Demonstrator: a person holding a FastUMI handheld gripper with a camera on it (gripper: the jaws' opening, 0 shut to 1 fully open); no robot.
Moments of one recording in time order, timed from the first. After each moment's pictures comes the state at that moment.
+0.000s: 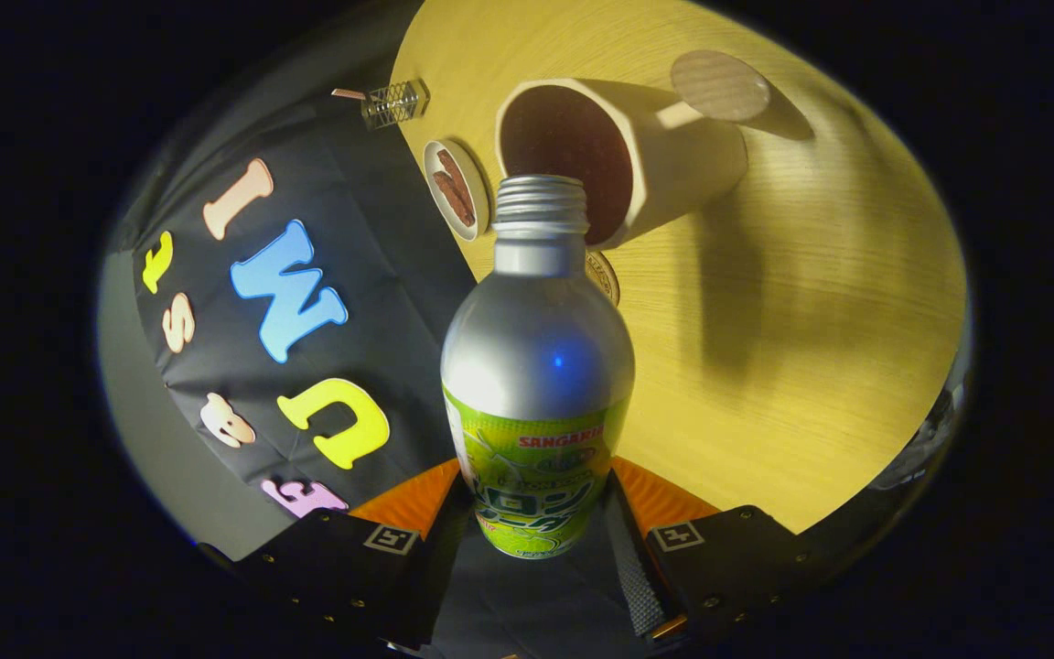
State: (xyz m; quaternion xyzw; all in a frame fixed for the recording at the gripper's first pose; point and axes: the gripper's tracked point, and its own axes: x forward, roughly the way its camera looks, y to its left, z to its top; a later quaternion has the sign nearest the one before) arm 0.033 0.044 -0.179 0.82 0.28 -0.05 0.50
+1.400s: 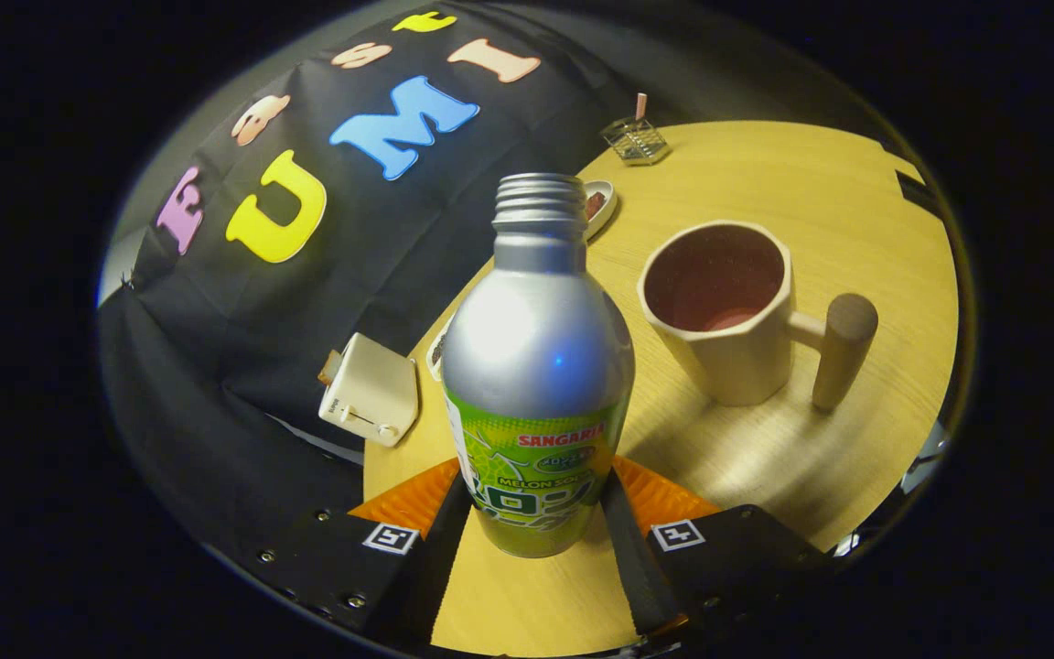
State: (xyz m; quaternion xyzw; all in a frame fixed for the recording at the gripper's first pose) arm 0.008 0.037 -0.260 0.38 0.32 -0.08 0.86
